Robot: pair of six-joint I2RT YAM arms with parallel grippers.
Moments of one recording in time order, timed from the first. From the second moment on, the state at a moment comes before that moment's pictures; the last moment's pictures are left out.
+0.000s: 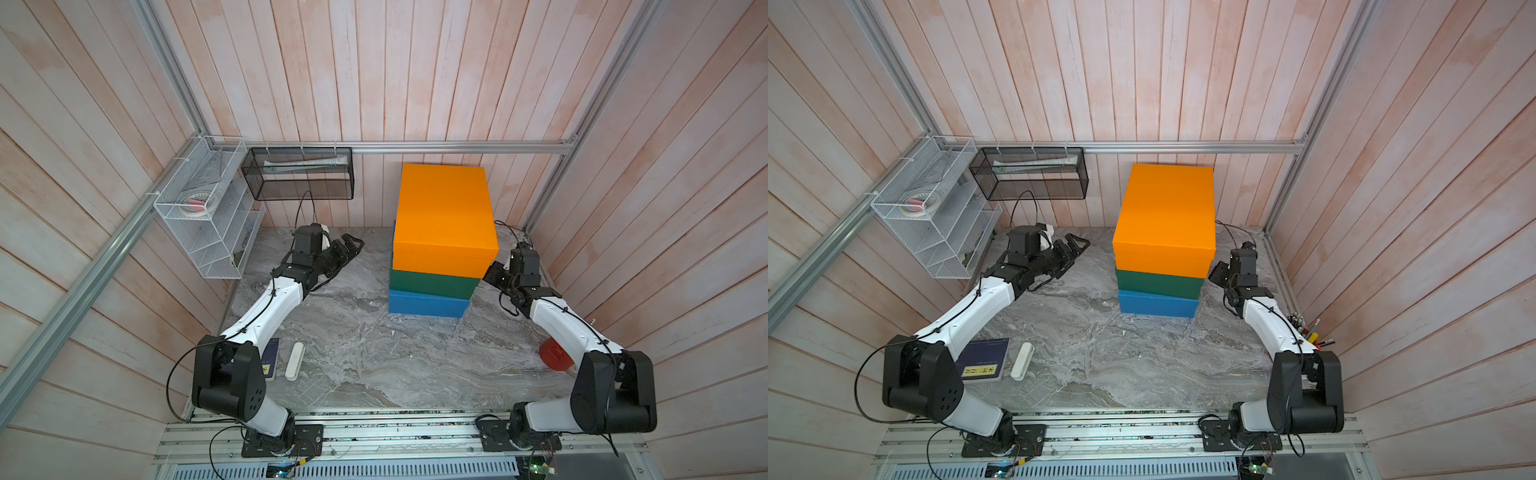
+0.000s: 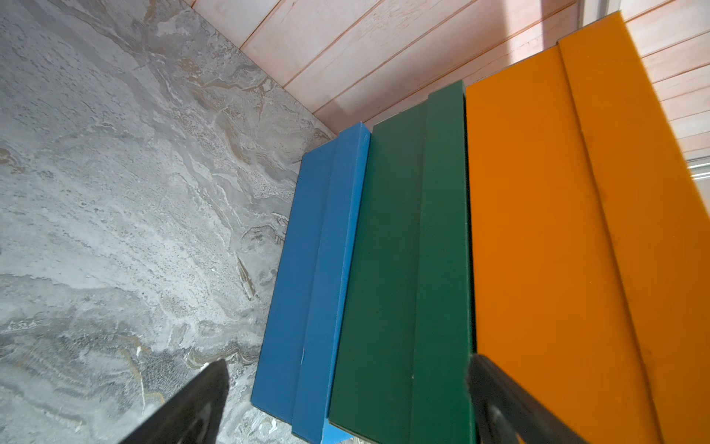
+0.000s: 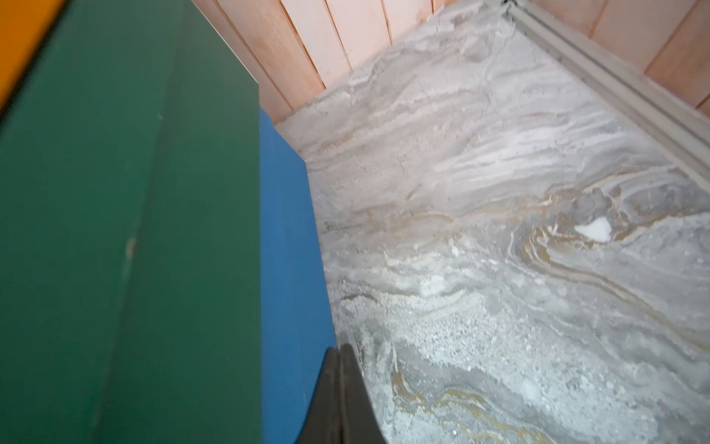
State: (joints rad) left arm -0.24 1.55 1.23 -0.20 0.39 -0.86; right arm 0.06 1.40 0.91 -0.13 -0.01 0.55
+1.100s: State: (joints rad) left arm -0.19 1.38 0.96 -0.01 0.18 -0.65; right arm 0.05 1.40 0.78 -0.08 0.03 0.51
